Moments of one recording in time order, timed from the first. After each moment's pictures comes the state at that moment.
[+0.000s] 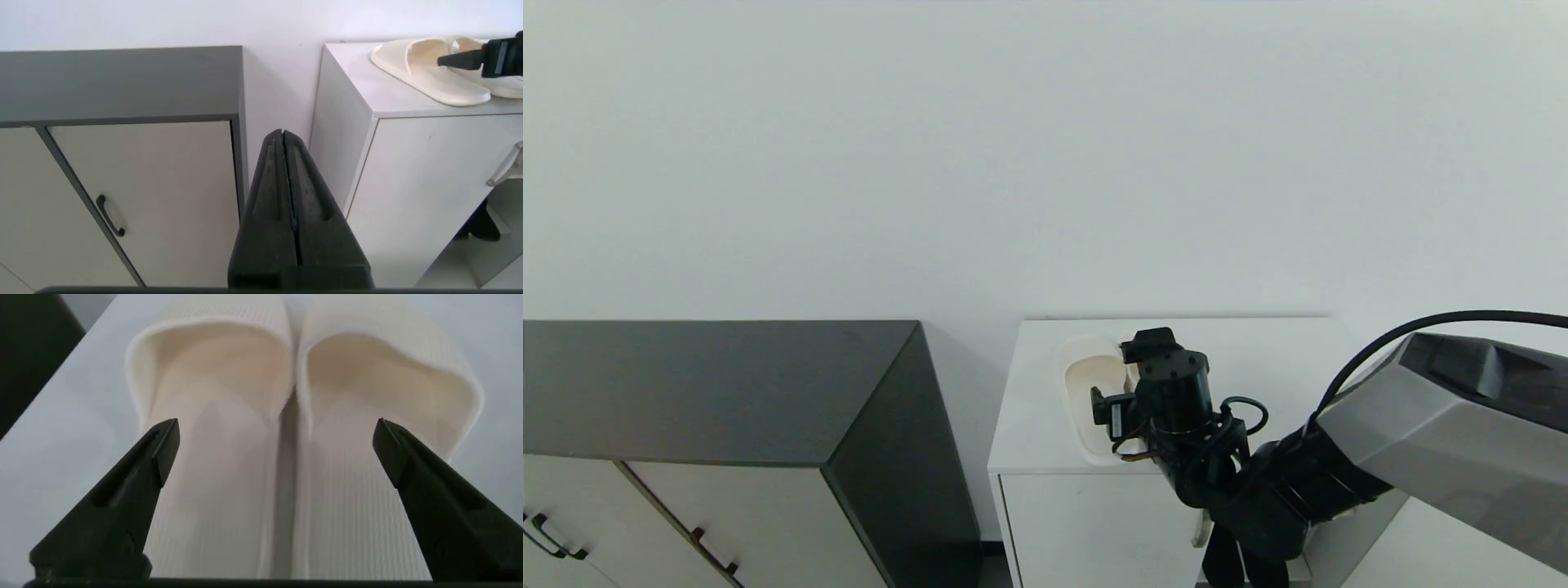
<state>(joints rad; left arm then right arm) 0.00 0.00 0.00 0.00 -0.01 0.01 0.77 2.22 -1.07 -0.87 -0.52 0.19</state>
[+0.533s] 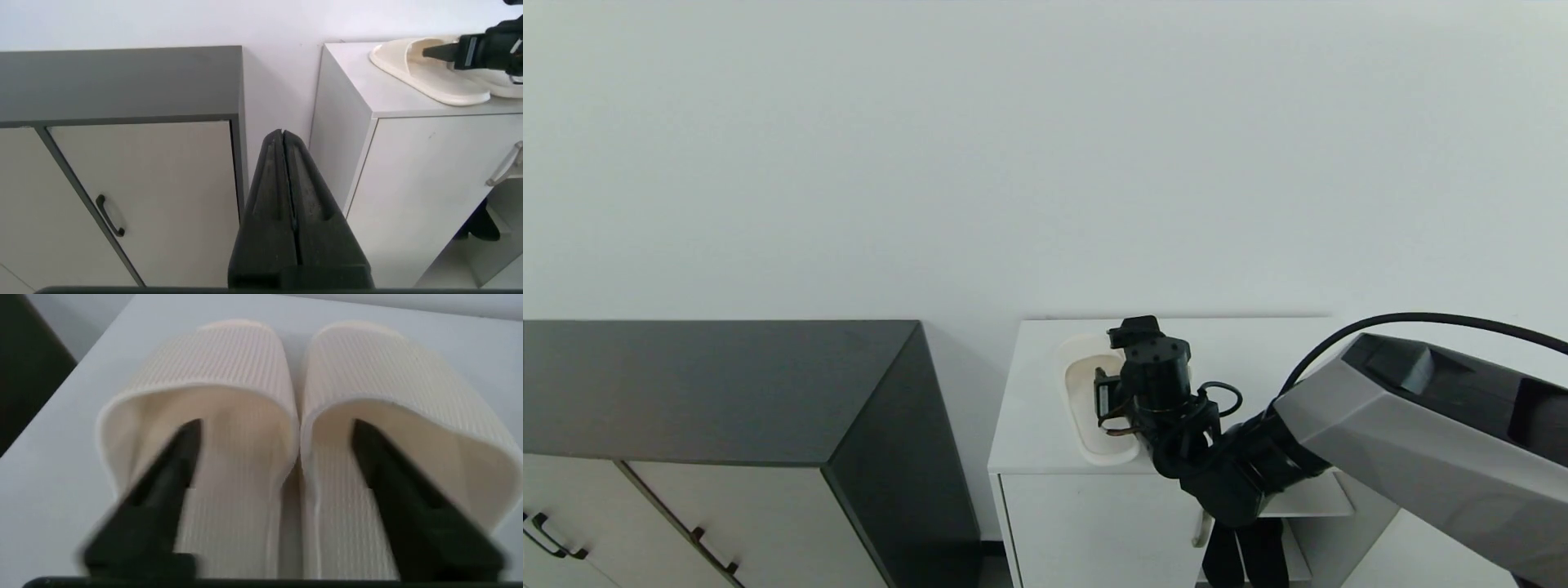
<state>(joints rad) 0.00 0.00 0.00 0.00 -0.01 0.01 0.73 2.33 -1.24 -0.86 -0.50 0.16</state>
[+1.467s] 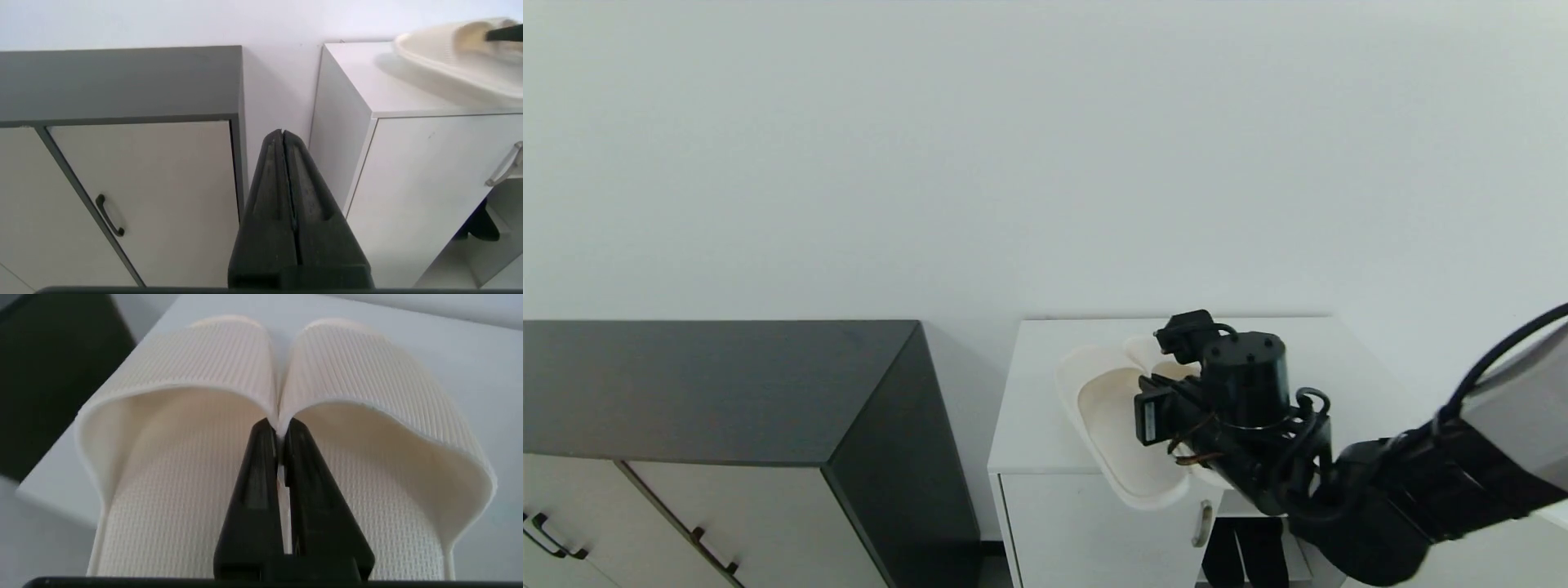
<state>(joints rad) 0.00 0.00 0.00 0.00 -0.01 0.01 0.76 1.97 -0.84 -0.88 -0.36 0.14</state>
